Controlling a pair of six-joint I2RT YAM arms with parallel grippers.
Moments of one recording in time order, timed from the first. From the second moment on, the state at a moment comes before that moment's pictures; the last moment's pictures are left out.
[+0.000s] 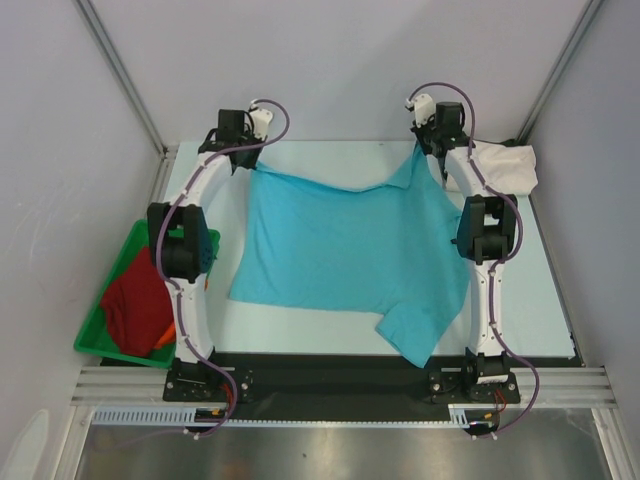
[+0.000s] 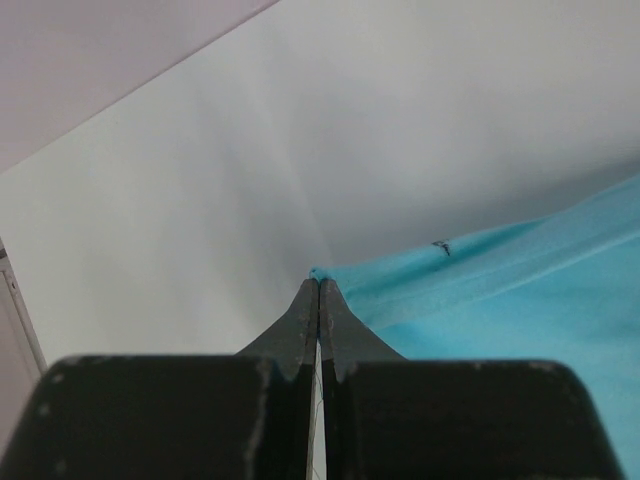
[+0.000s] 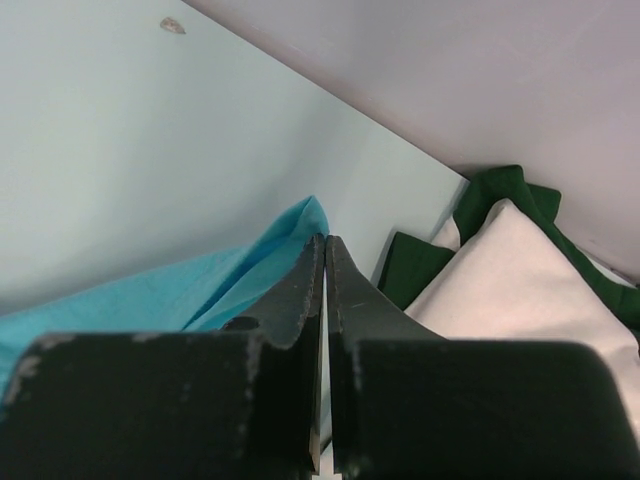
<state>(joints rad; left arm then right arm) -0.13 2.16 1.91 -0.43 0.07 0.37 0.08 2.48 2.26 -0.28 -0.14 -0.48</state>
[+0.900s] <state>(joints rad) -0.12 2.12 1.85 -0.44 0.03 0.39 0.08 2.44 2.24 -0.28 -0.15 -0.47</state>
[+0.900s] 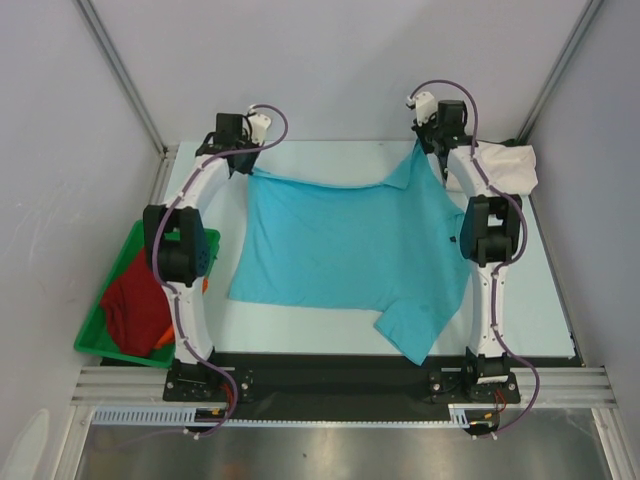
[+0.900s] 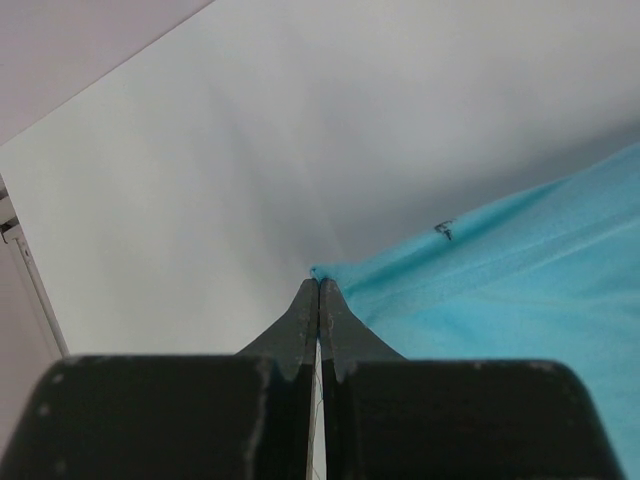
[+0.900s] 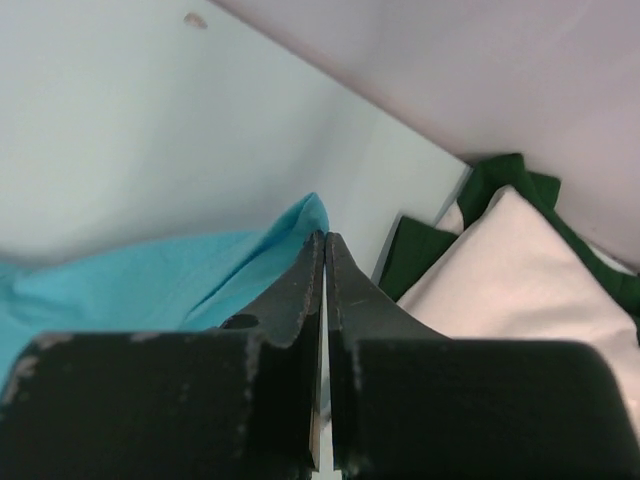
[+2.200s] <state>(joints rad) -0.12 1.83 1.52 -0.60 0.10 0.45 0.06 1.51 1.29 -0.38 -0.23 -0.46</state>
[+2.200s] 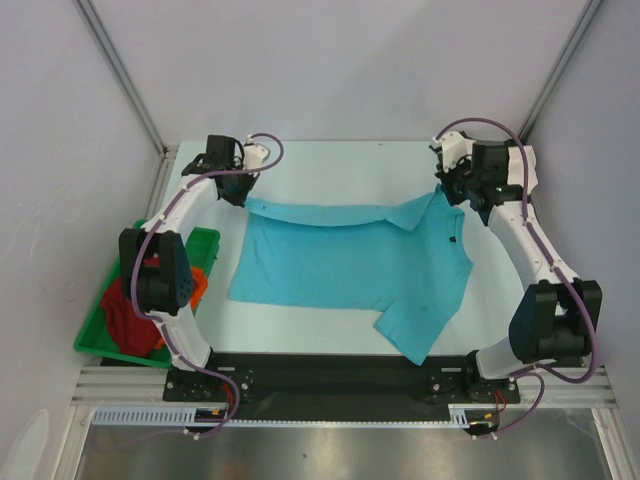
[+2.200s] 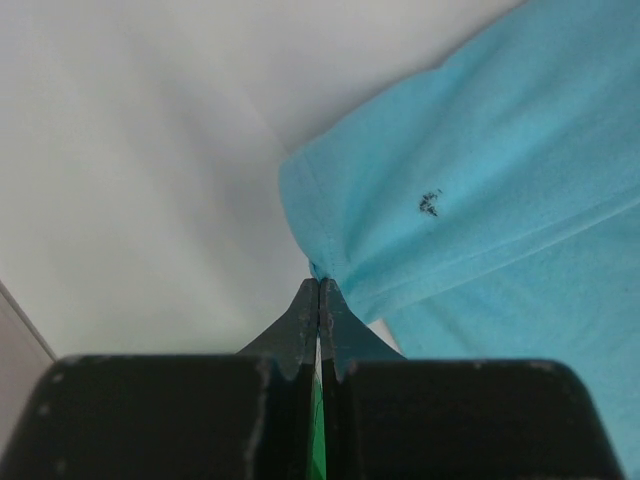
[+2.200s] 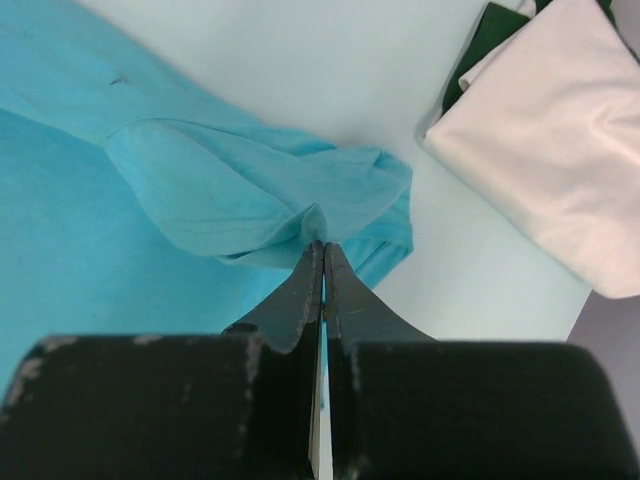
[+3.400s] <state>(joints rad) -0.12 1.85 1.34 -0.59 0.10 0.44 0.04 1.41 0.96 -0.38 -0.23 -0.48</state>
